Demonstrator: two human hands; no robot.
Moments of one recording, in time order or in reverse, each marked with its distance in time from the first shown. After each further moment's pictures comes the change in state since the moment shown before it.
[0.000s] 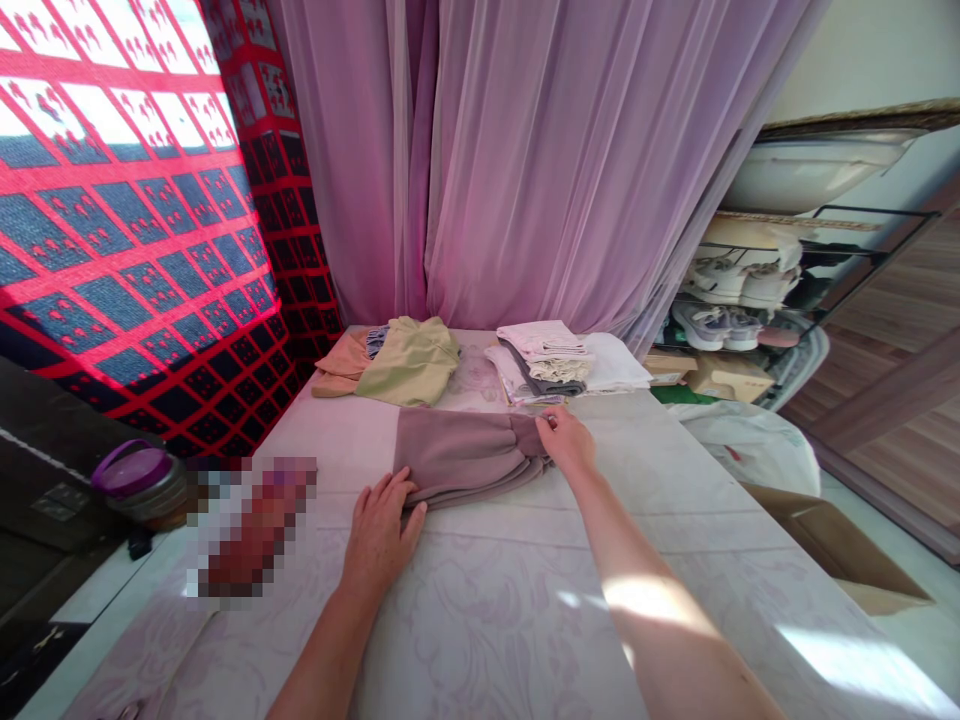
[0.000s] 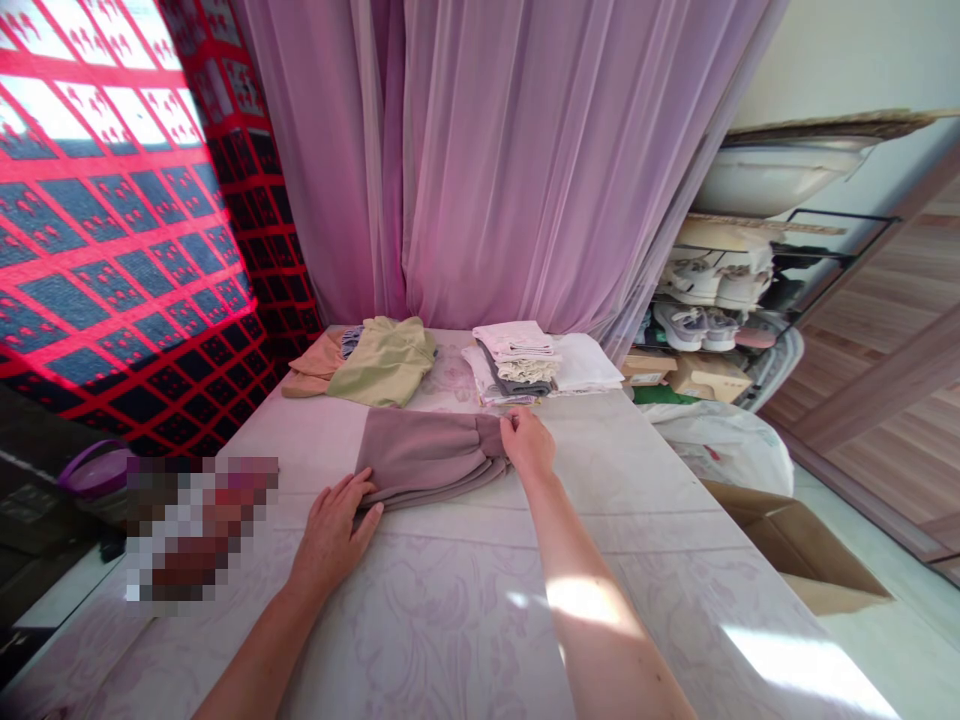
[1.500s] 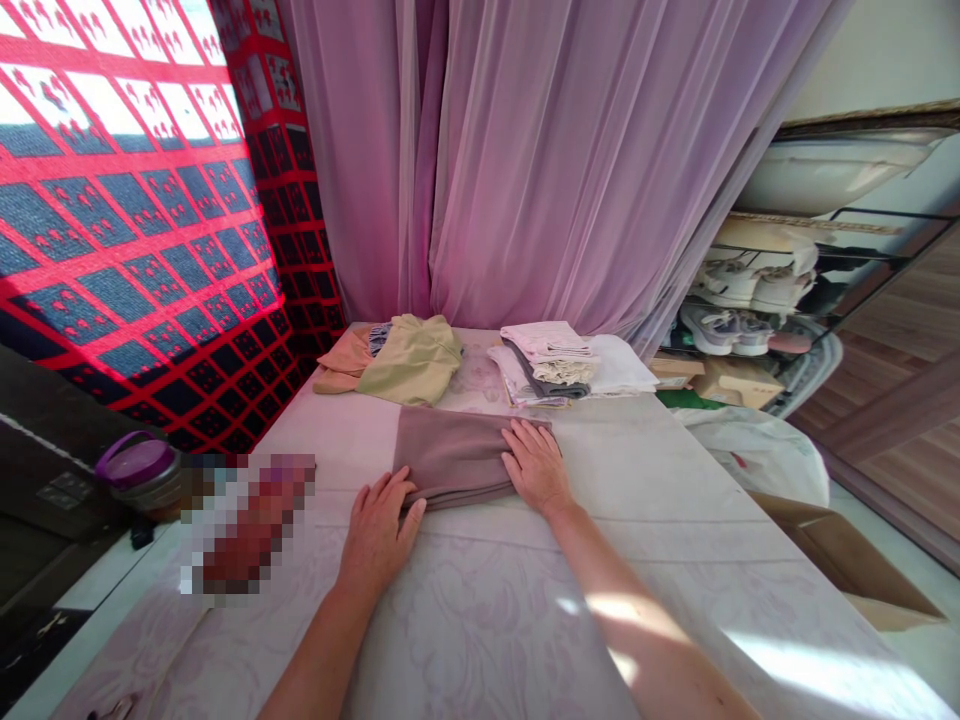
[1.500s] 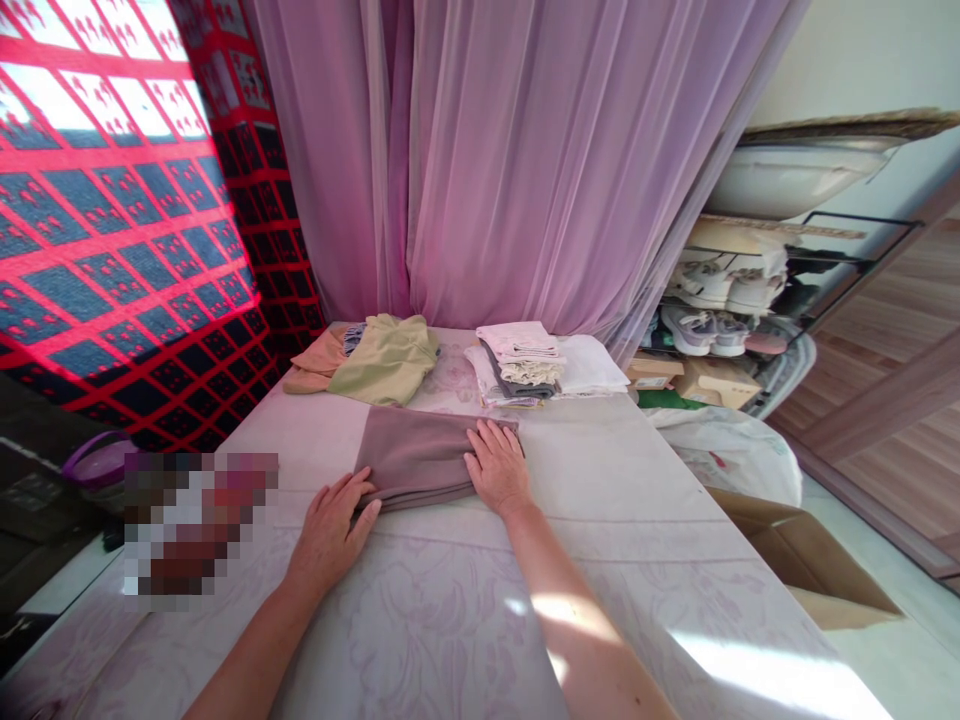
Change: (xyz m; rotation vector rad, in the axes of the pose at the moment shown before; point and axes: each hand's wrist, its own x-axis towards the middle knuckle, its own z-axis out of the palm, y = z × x) left_hand 0.001 -0.004 0.003 -0.020 -0.010 -0.011; right_hand -0.031 0.018 0.062 -0.204 0.291 -0.813
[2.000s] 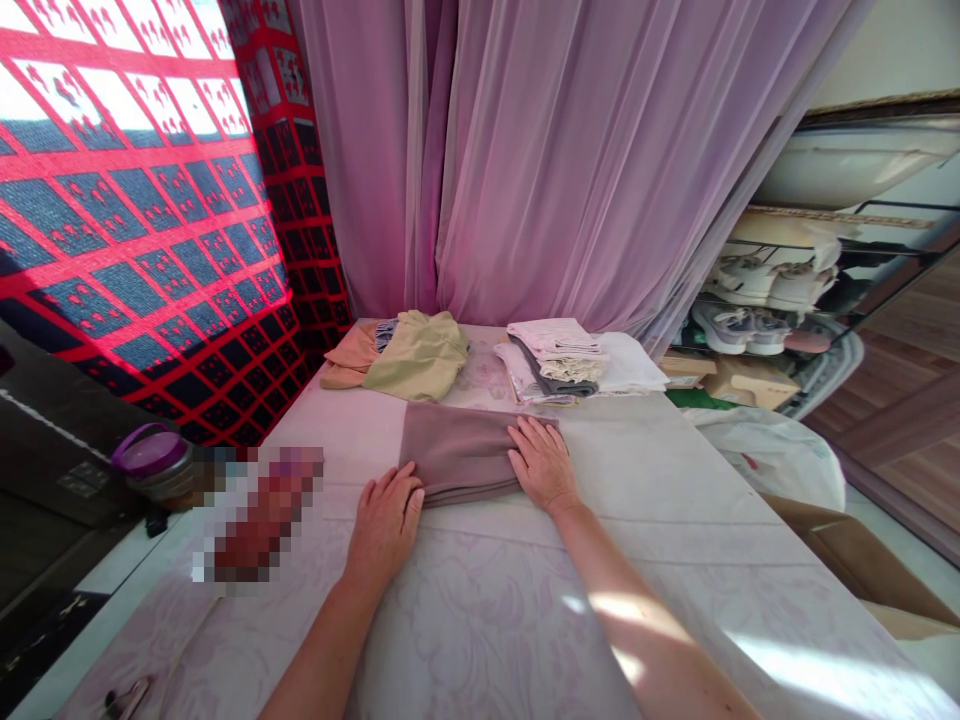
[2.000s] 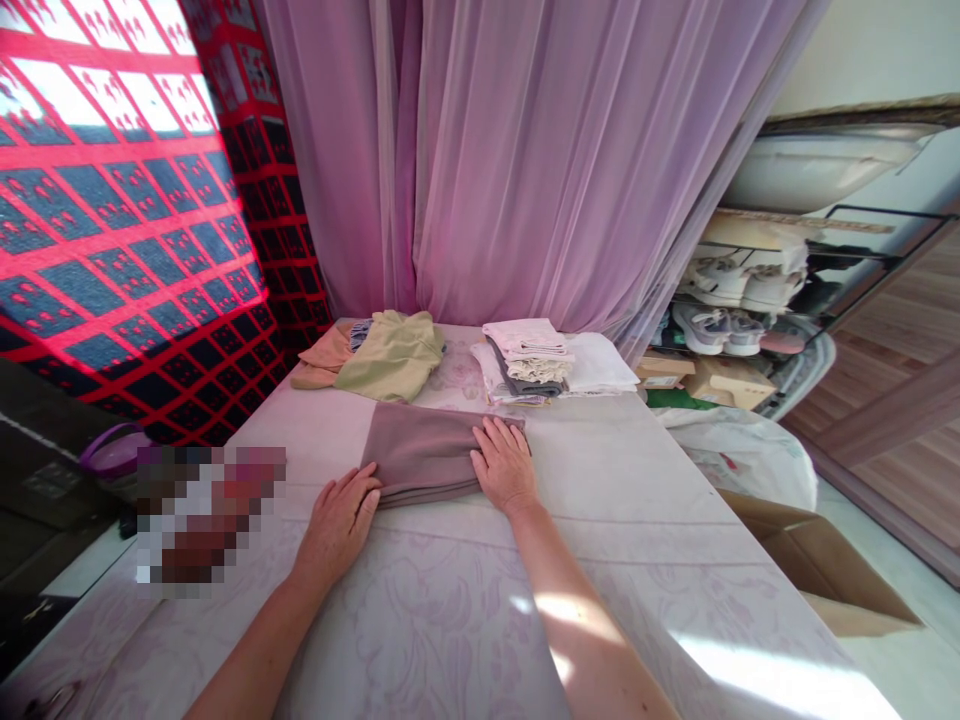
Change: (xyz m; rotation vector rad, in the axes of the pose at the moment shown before) left_hand 0.000 0.001 0.000 -0.031 -0.004 -0.020; right_hand -0.002 0.000 0.000 0.017 -0.045 0.023
